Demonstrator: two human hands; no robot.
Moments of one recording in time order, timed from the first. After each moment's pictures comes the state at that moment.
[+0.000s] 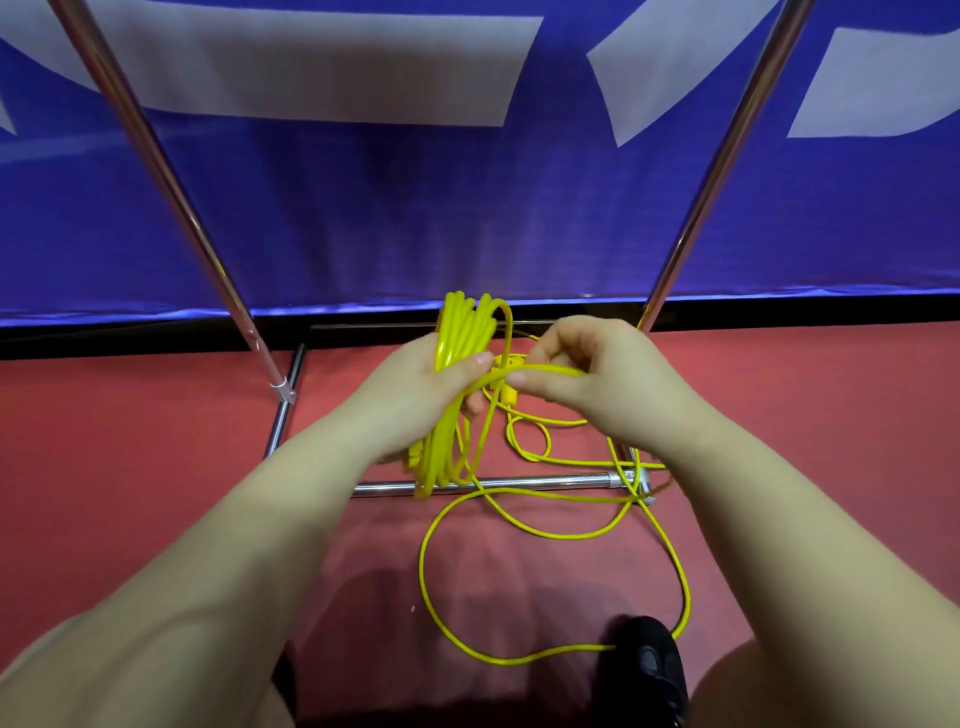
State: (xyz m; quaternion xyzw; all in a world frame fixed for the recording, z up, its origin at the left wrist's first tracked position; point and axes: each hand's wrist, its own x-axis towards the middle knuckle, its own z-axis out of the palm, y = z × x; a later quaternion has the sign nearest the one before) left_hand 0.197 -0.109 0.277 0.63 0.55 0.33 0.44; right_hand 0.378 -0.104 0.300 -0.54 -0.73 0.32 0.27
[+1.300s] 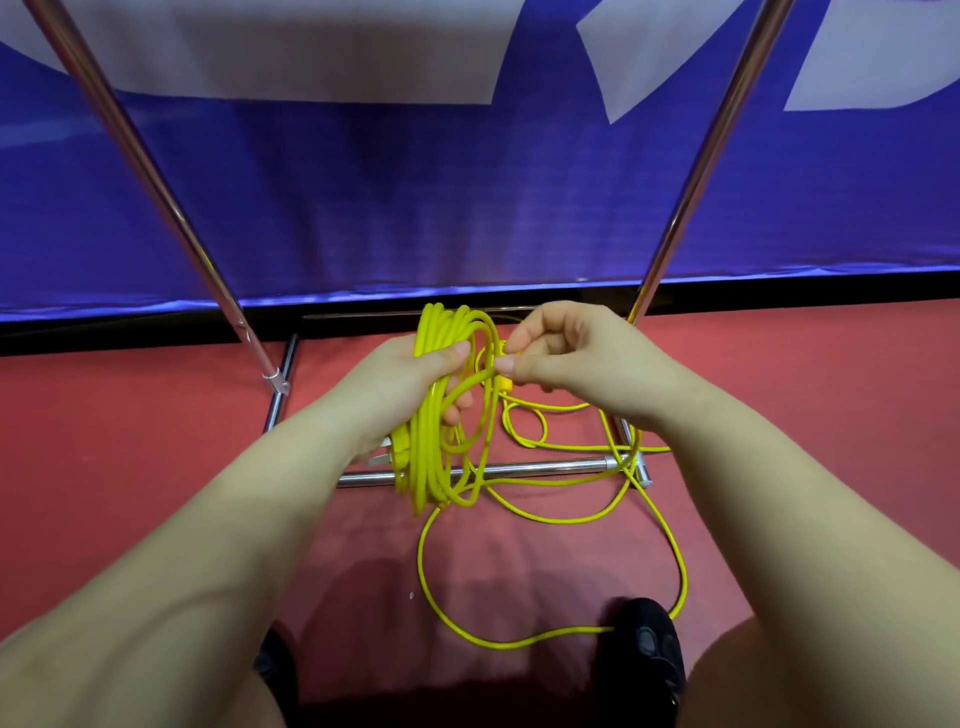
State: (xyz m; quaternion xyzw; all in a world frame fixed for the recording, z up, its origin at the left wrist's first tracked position) left_hand 0.199 -0.113 0.273 0.49 0.56 0.35 0.57; right_hand 0.378 -0.099 0.296 -0.50 -0.67 0.48 0.27
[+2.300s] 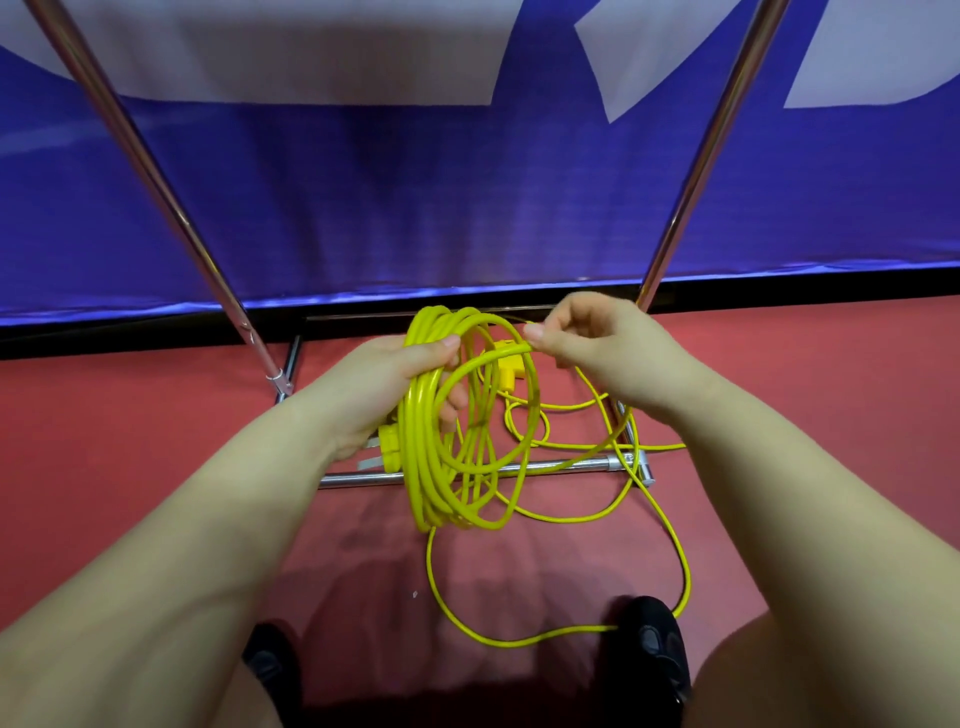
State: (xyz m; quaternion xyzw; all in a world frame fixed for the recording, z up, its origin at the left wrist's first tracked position) left_hand 0.193 -0.120 0.287 0.45 0.53 0.35 0.63; right_hand 0.393 -0.092 0.290 -0.55 -0.68 0.40 0.29
